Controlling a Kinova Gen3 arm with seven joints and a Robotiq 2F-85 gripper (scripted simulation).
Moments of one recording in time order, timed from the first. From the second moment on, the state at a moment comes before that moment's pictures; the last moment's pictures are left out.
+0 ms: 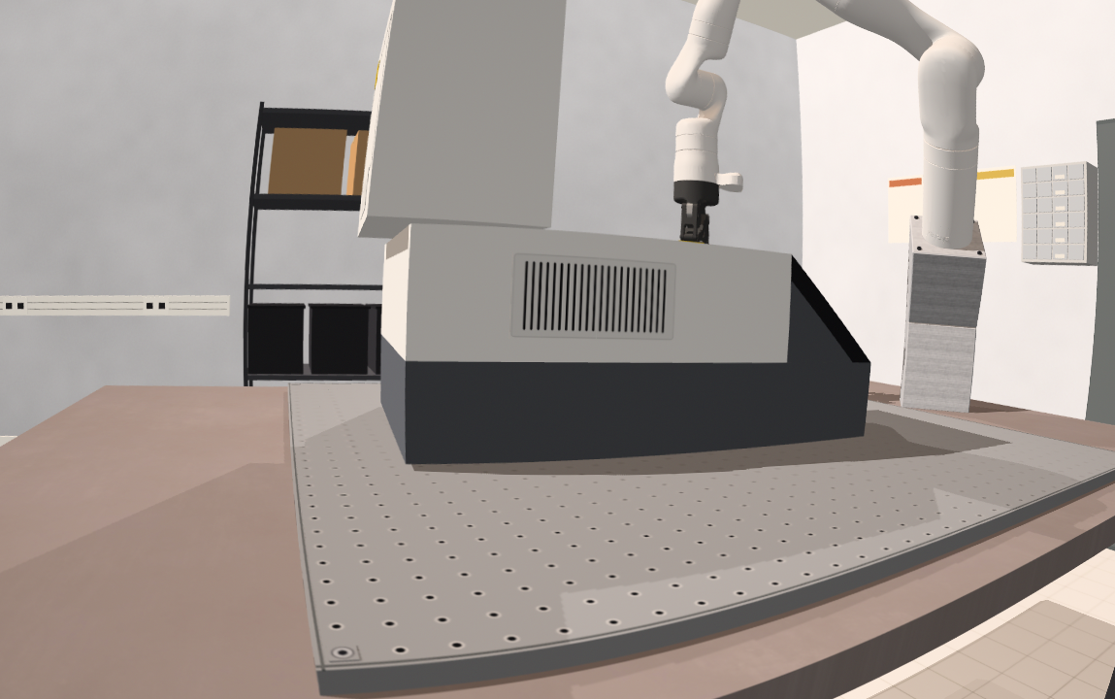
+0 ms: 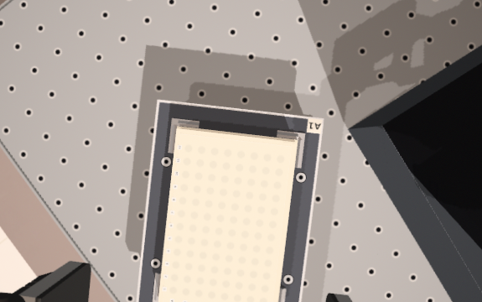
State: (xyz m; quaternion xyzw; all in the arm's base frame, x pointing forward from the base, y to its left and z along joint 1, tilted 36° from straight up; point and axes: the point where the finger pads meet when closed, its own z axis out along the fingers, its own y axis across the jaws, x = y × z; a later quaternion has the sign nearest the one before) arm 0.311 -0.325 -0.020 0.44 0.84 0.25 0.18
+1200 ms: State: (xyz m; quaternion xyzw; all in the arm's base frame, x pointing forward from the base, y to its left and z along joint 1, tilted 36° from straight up) arm 0.332 -0.314 -0.055 0.44 0.84 0.25 0.18
